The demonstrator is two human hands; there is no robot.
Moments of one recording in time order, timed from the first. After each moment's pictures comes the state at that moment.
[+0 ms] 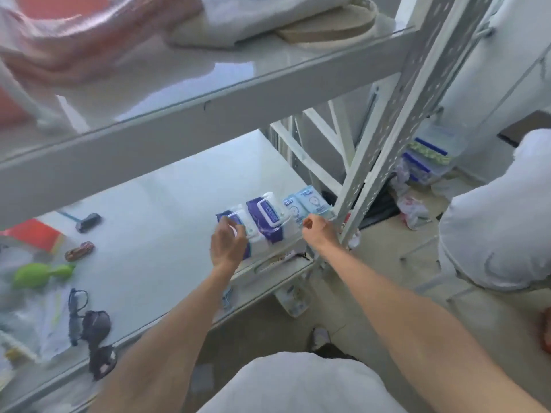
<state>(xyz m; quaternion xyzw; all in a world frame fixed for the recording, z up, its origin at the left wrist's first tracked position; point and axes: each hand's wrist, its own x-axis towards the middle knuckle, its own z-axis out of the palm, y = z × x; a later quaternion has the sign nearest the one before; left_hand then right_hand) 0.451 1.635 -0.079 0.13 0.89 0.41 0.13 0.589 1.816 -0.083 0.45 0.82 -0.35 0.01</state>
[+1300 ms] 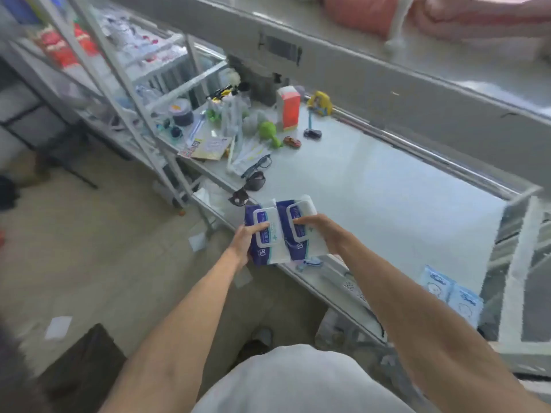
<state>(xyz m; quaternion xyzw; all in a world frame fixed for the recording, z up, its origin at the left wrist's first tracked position) 0.573 1.436 -0.094 -0.31 0.49 0.81 0.07 0.471 1.633 -0.047 0.05 0.65 -0.57 0.50</state>
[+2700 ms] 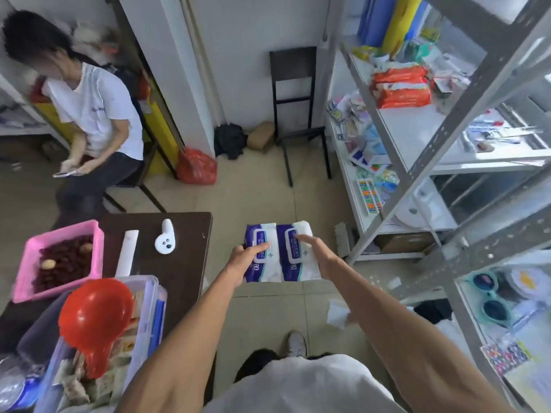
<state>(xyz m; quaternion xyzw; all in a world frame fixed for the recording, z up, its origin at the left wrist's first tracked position) 0.768 0.743 -0.118 -0.61 0.35 0.68 -0.21 0.557 0.802 -0.086 -0.14 0.59 -0.36 0.71</state>
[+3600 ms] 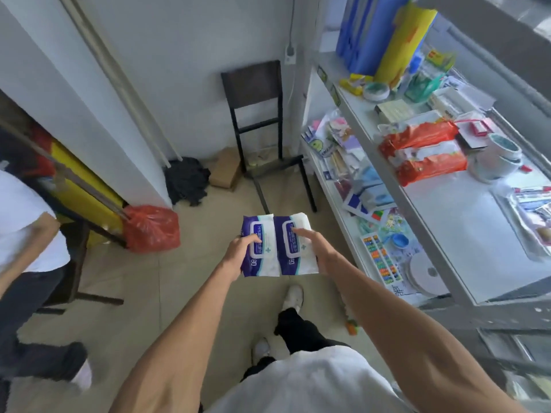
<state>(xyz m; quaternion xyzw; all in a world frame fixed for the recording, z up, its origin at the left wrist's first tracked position) 0.601 0.195 -0.132 -0.56 0.38 0.73 -0.13 0.409 0.300 -0.104 -0.05 0.63 -0.43 0.64</state>
